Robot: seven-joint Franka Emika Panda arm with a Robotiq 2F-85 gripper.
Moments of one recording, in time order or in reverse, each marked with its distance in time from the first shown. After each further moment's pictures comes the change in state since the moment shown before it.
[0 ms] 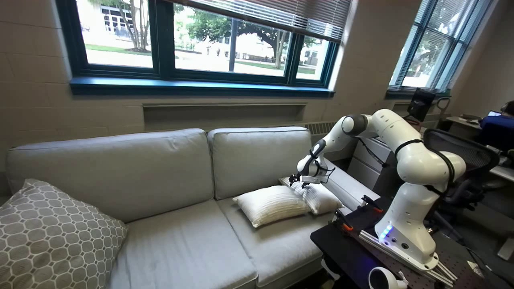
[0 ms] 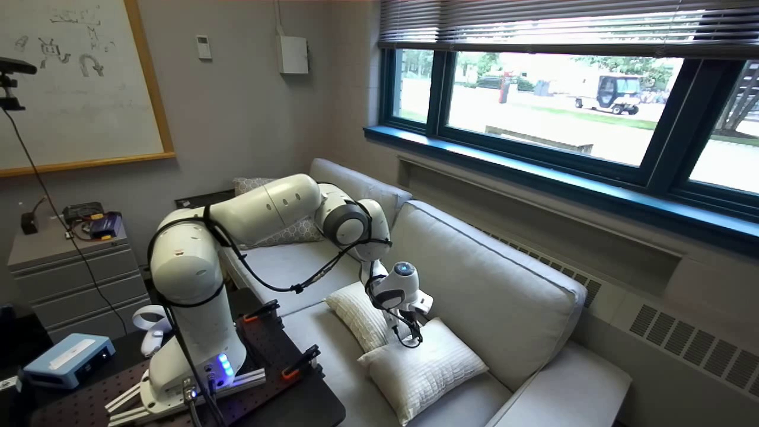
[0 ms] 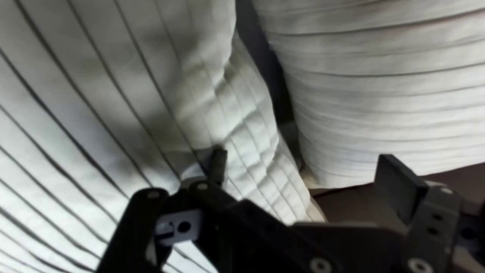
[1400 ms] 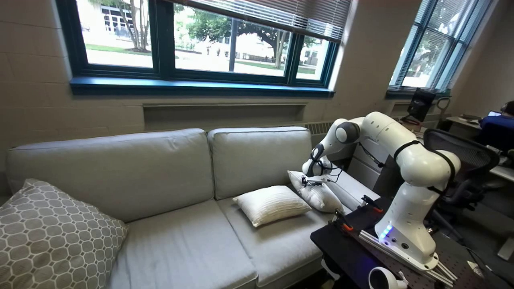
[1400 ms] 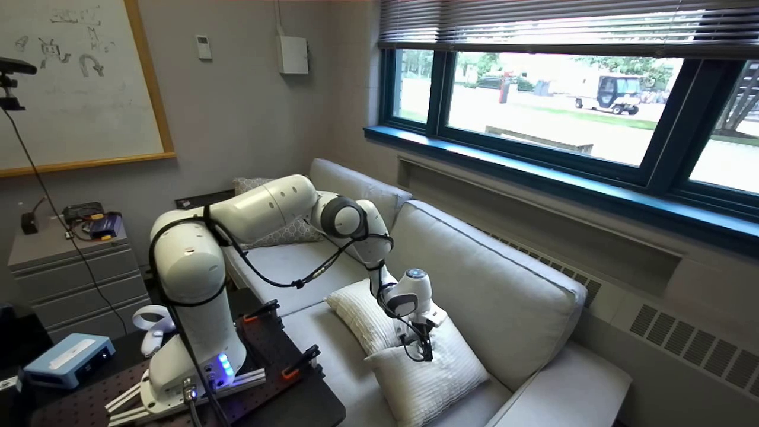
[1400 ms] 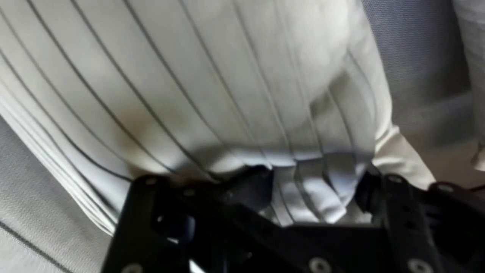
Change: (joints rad) arm 0.166 0.056 -0.298 0.088 0.089 -0.154 0.235
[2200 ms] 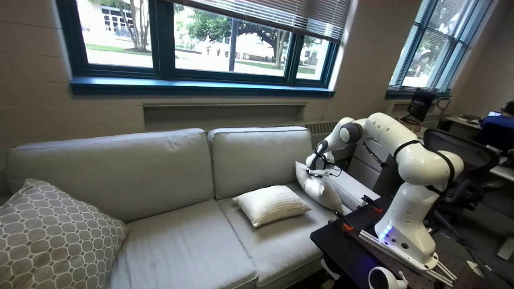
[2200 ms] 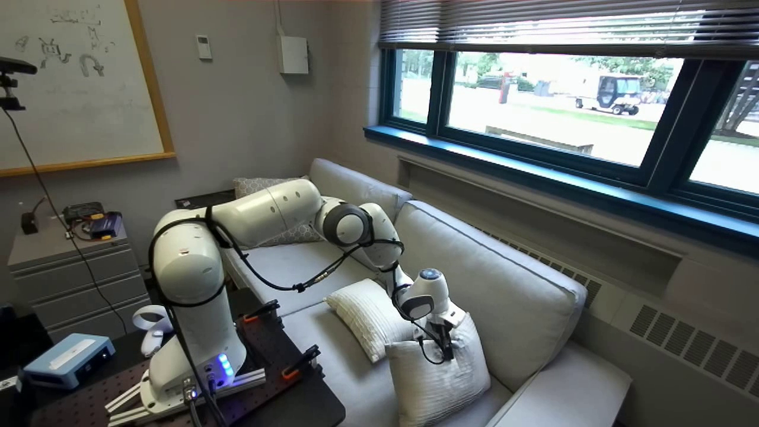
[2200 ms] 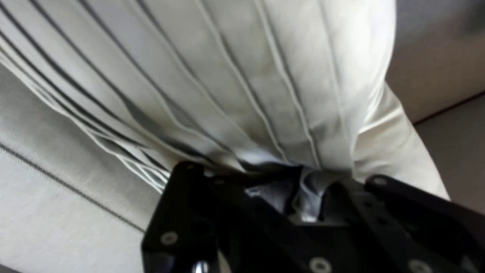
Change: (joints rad) arm -0.099 0.018 0.002 0.126 0.000 0.024 0.004
